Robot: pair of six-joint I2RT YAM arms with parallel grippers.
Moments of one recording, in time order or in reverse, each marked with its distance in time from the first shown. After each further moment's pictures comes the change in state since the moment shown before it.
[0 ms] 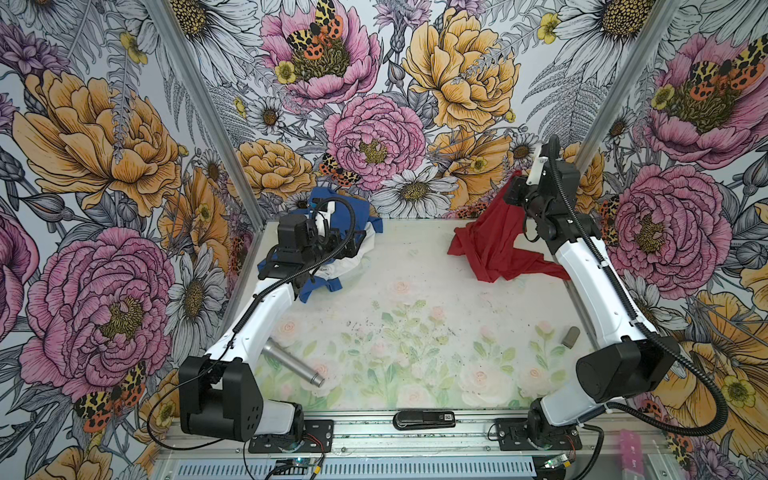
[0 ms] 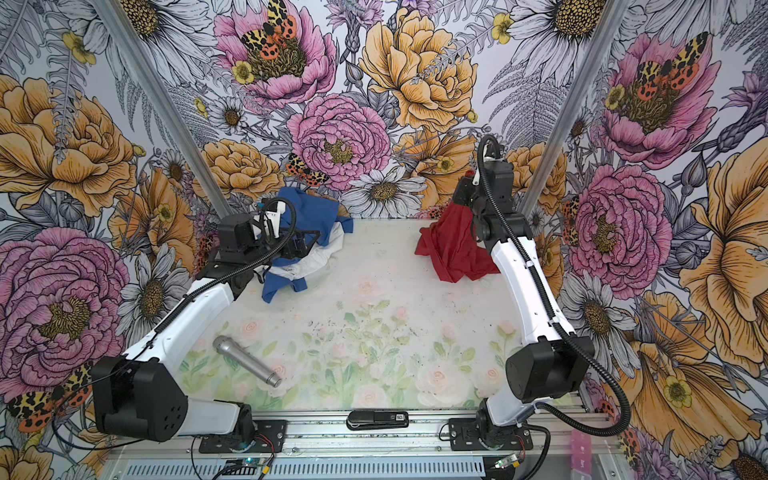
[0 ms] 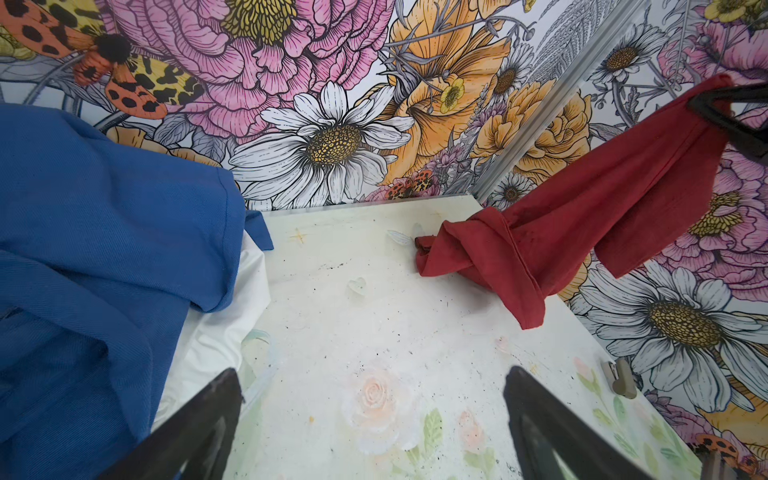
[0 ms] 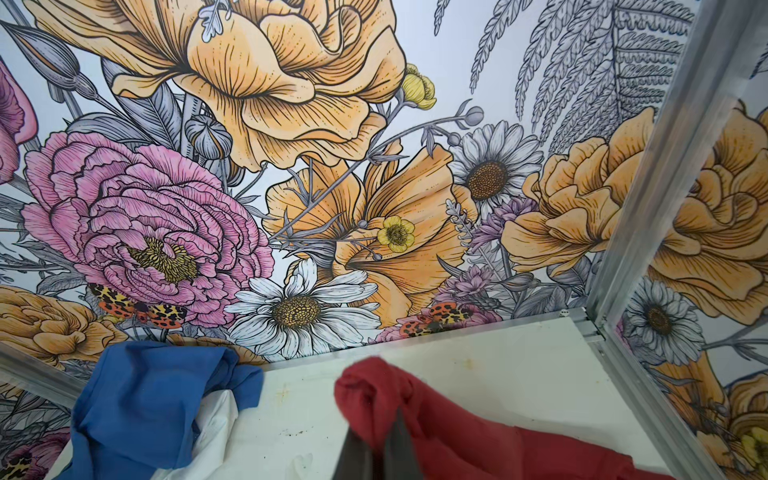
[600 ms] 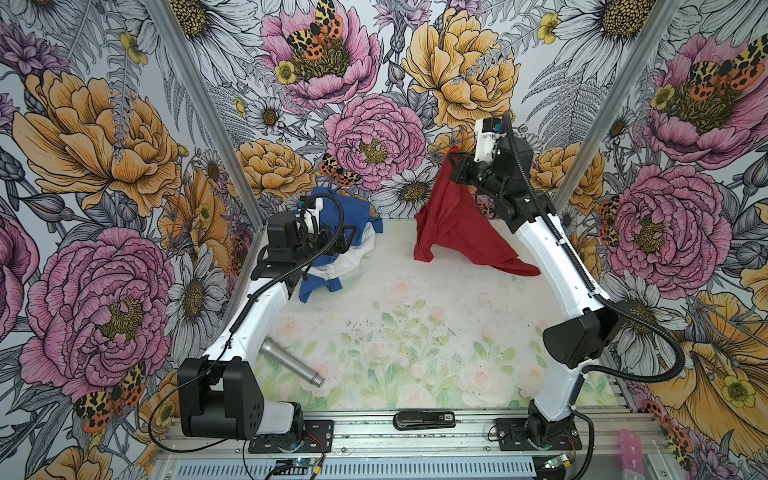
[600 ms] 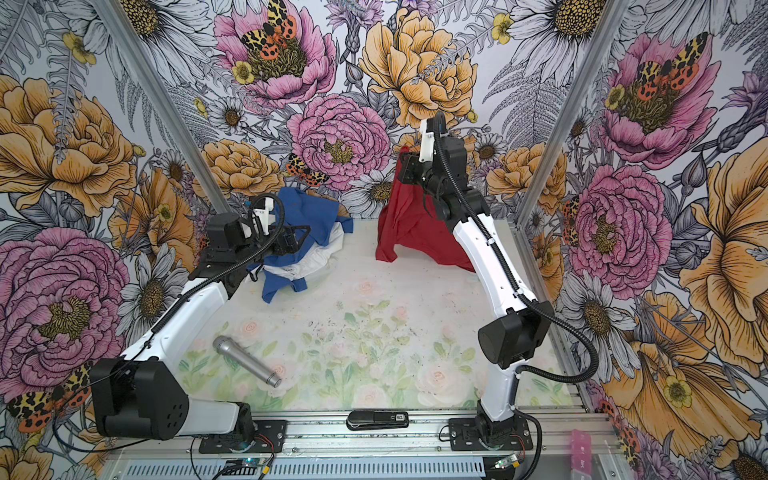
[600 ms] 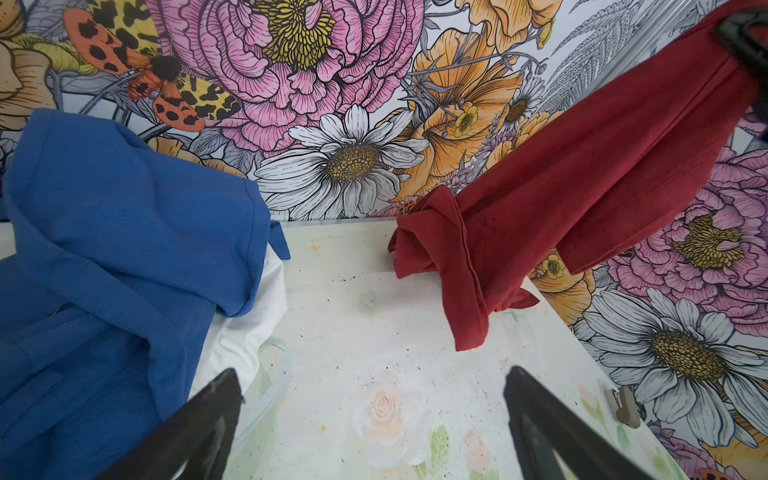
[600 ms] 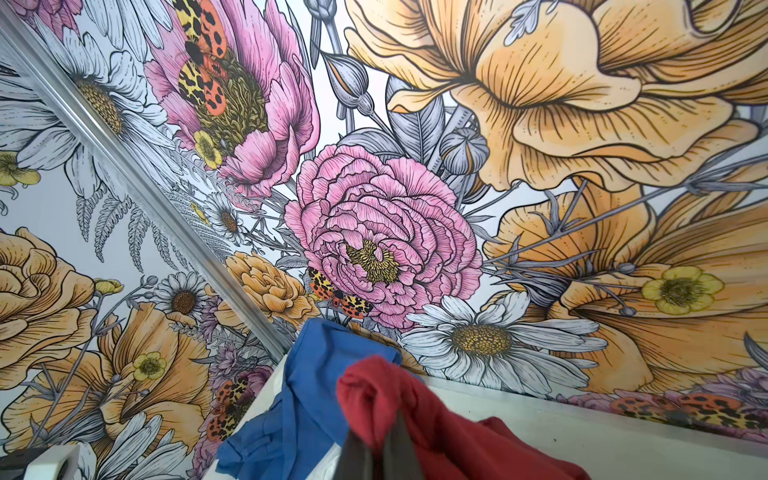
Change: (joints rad) left arm 0.063 0.000 -0.005 0.032 0.024 -0.034; right arm 0.200 0.264 0.394 0.018 -0.184 0.077
